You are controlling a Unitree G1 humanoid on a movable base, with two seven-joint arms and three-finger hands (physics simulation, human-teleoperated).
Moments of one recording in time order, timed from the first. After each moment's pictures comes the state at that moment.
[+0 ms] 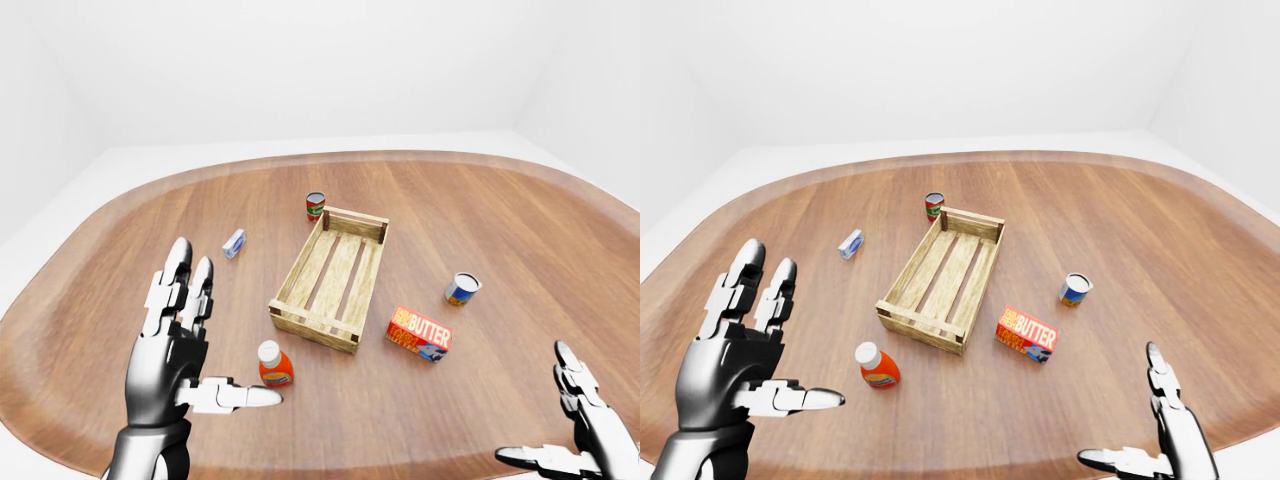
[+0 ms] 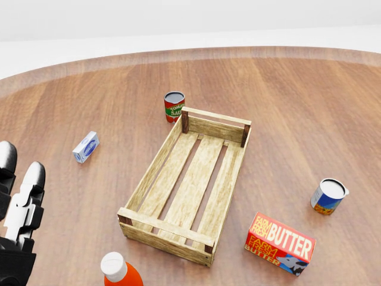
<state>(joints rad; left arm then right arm) 0.43 -0.06 0.13 -0.80 -0.14 0.09 -0.28 0.47 0.10 -0.75 -0.33 -0.22 -0.09 0.56</state>
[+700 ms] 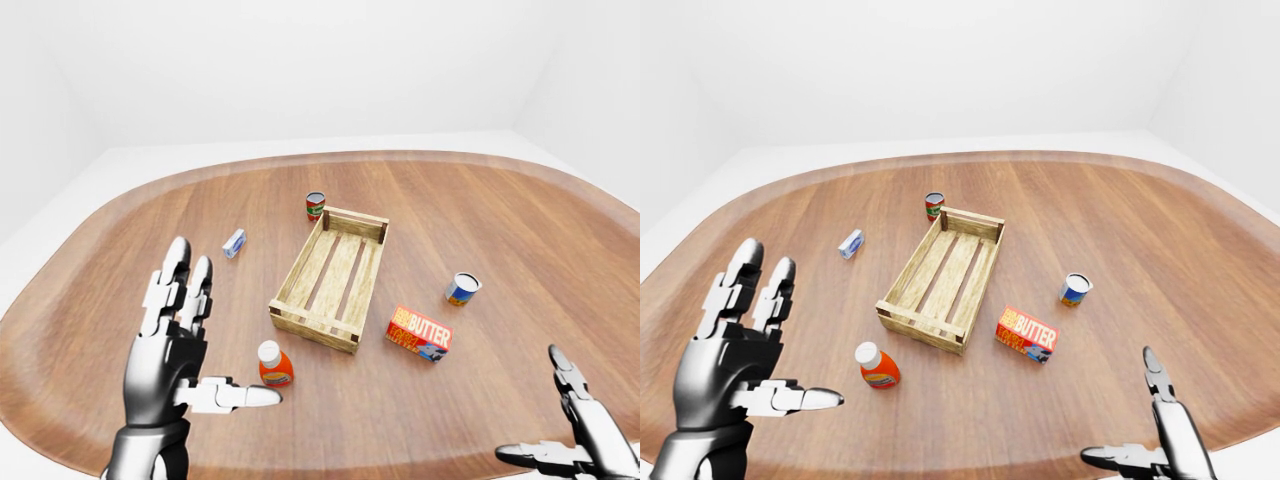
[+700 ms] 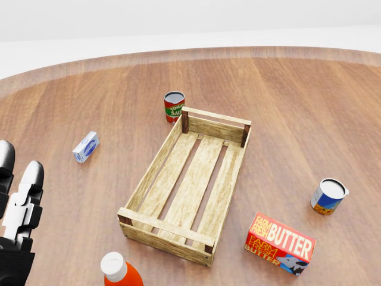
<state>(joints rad) 0.42 -0.07 0.14 -0.81 -0.14 0.09 -0.29 0.40 0.09 -0.80 -0.28 -0.42 -0.02 0.58</state>
